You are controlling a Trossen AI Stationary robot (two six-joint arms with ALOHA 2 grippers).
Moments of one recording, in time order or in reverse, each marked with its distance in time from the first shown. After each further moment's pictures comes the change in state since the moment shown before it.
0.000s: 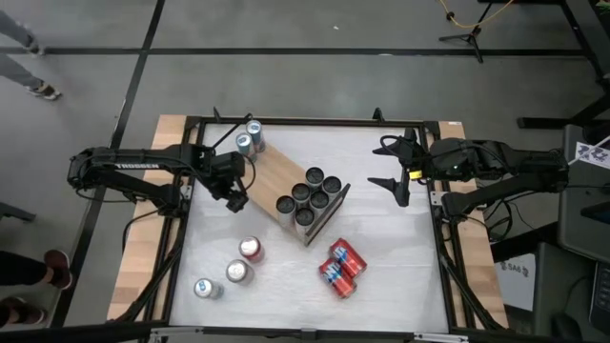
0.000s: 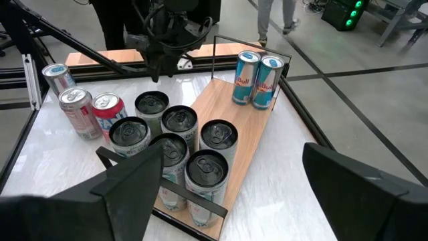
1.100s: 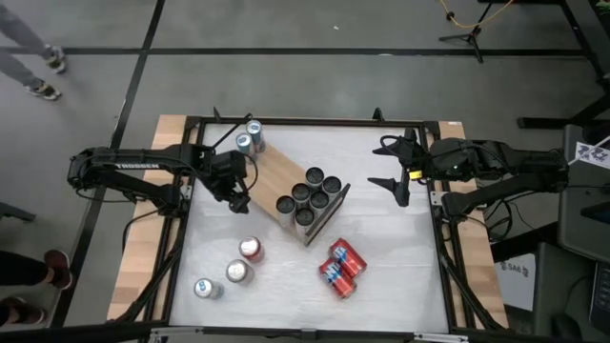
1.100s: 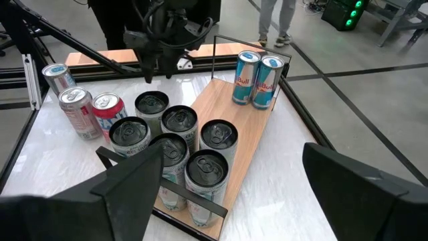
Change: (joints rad) left arm 0.000 0.000 0.000 0.056 0.071 -0.028; right arm 0.000 0.000 0.000 0.000 0.000 0.000
